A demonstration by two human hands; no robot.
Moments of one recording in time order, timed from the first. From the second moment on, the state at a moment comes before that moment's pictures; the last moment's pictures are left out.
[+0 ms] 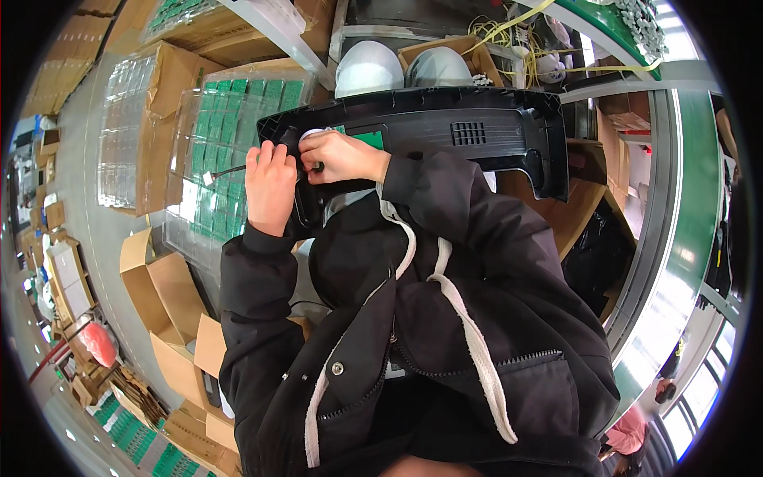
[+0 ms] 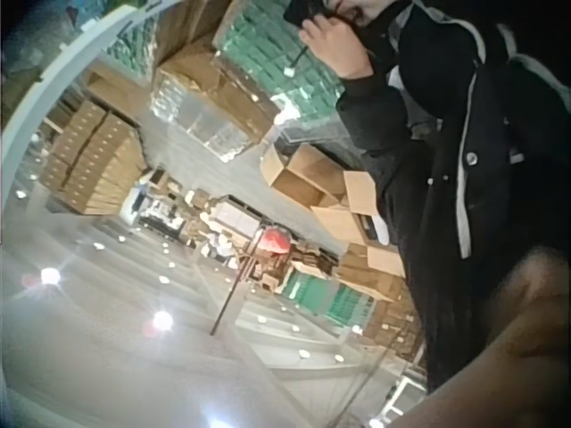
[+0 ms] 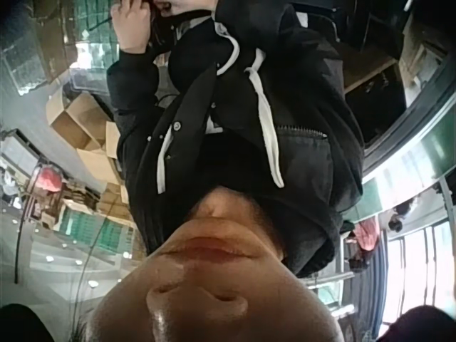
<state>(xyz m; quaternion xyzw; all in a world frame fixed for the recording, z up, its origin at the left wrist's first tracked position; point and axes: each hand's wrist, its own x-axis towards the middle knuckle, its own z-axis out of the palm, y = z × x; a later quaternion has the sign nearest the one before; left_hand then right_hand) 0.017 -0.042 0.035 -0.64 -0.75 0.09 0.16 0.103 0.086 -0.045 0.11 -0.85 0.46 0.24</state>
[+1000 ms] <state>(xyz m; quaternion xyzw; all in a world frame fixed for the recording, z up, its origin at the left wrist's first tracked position) 0.026 -0.047 0.028 -0.65 -0.74 0.10 0.13 0.109 0.086 -0.056 0.13 -0.82 0.51 0.24</state>
